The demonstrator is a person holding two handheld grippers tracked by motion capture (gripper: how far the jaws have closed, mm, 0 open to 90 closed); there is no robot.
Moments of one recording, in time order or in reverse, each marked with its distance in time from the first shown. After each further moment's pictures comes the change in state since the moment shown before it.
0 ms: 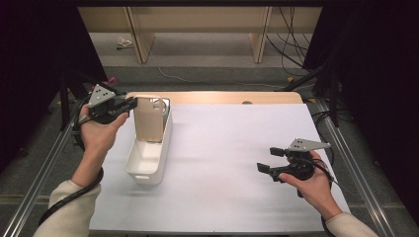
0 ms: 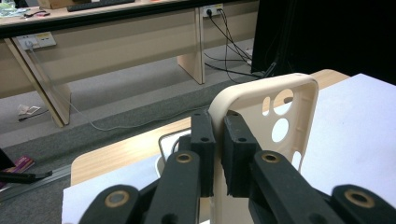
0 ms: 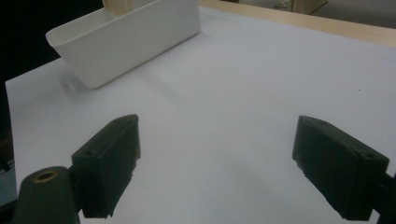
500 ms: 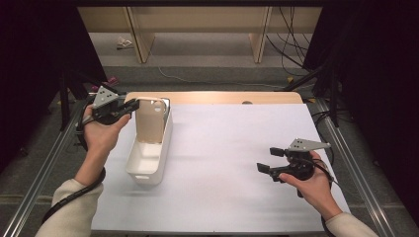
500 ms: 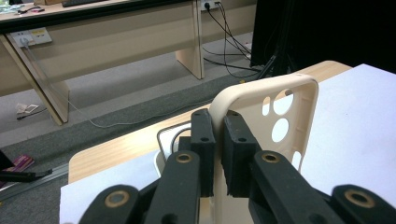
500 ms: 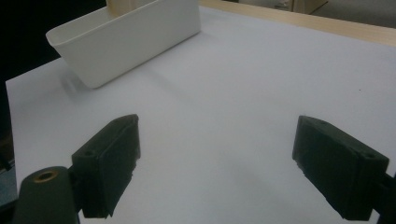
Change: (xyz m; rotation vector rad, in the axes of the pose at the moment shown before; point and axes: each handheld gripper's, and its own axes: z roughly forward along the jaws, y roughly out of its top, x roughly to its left) left arm 0.002 -0.007 0.009 0.019 -0.006 0.015; right arm 0.000 0.000 0.000 0.002 0.001 0.000
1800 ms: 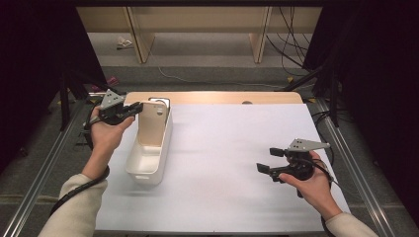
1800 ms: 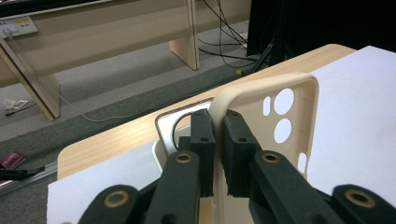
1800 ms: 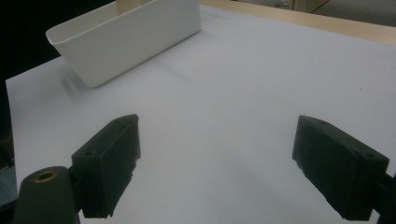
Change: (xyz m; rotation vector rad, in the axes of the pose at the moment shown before) left arm 0.013 -0.019 0.026 0.032 -0.034 0.013; right arm 0.000 0.000 0.001 0.002 0.002 0.001
